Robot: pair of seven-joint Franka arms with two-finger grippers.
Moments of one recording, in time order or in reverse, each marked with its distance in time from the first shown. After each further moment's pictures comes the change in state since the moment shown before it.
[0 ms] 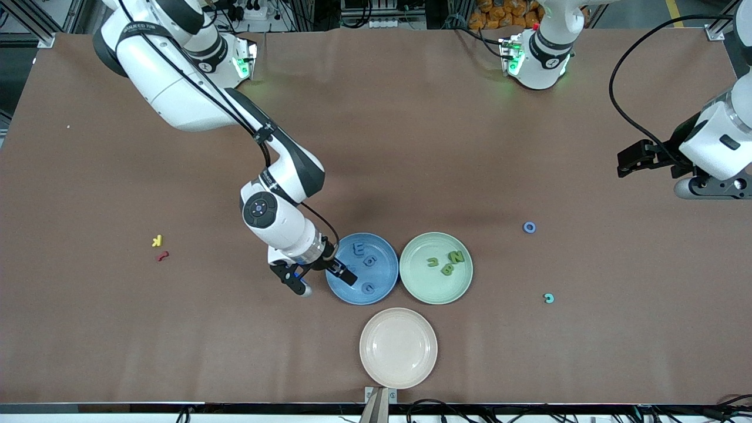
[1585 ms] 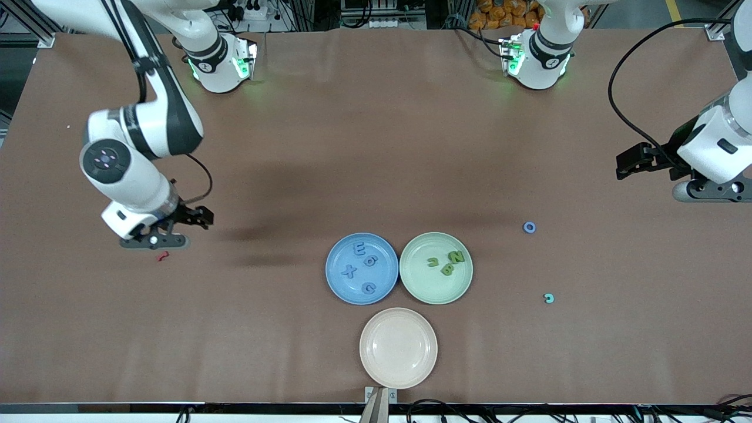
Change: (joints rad) left arm 0.000 0.008 0.000 -0.001 0.000 0.006 0.000; right arm -0.155 -0.685 -0.302 -0.586 0.004 -0.366 -1.022
